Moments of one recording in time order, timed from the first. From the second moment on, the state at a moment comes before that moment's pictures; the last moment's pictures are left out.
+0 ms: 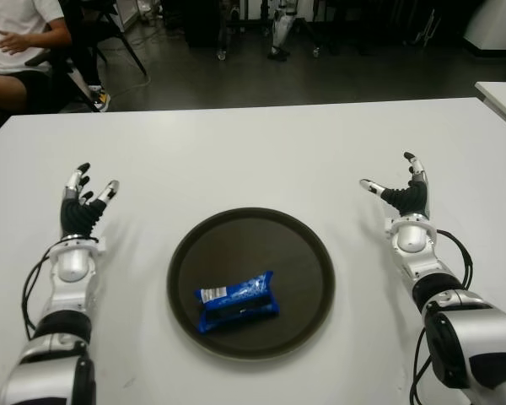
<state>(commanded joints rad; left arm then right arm) -0.45 0.30 0.19 1.03 0.02 -0.52 0.14 -0.68 -0.19 -0.04 1.27 -0.17 -0.44 -0.45</state>
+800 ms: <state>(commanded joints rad) -0.45 0.30 0.19 1.03 0.02 -0.52 0.15 -0.68 -0.20 -0.03 1.28 -0.20 -0.44 -0.46</state>
